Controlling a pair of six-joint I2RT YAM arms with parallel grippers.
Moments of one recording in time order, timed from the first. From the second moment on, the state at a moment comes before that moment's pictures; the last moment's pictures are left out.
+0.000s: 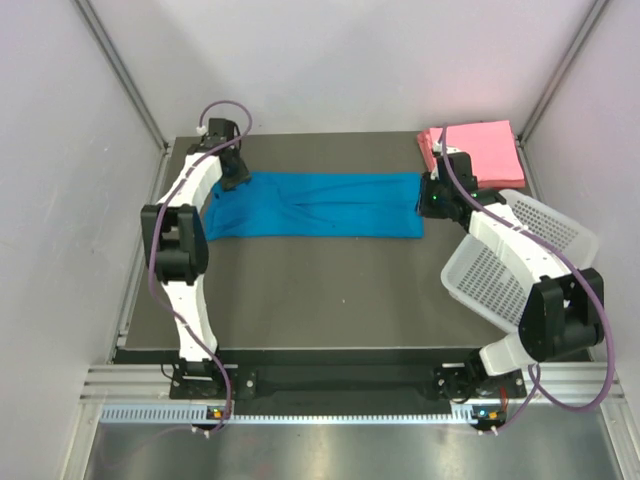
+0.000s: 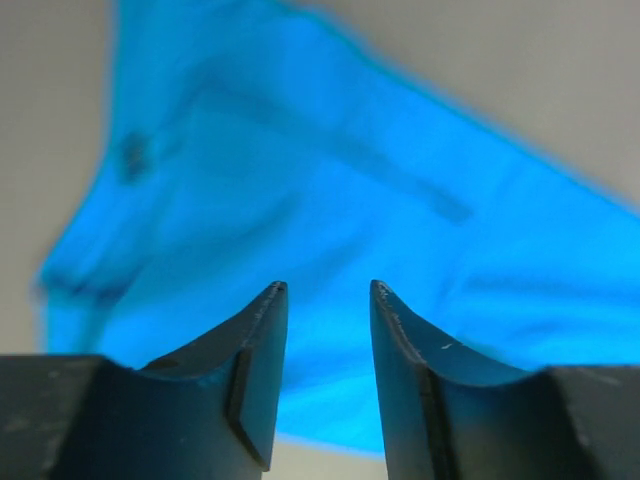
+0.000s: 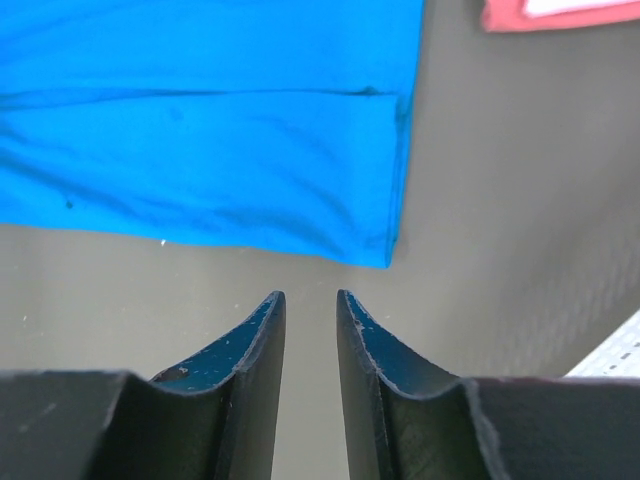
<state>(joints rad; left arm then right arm) -0.06 2.15 1.89 -0.67 -0.10 -0.49 0.28 1.47 1.17 -0.46 0.04 0.29</state>
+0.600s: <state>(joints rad) 0.27 1.73 1.12 -0.58 0.22 -0.47 0.31 1.60 1.22 -0.49 -0.04 0.27</state>
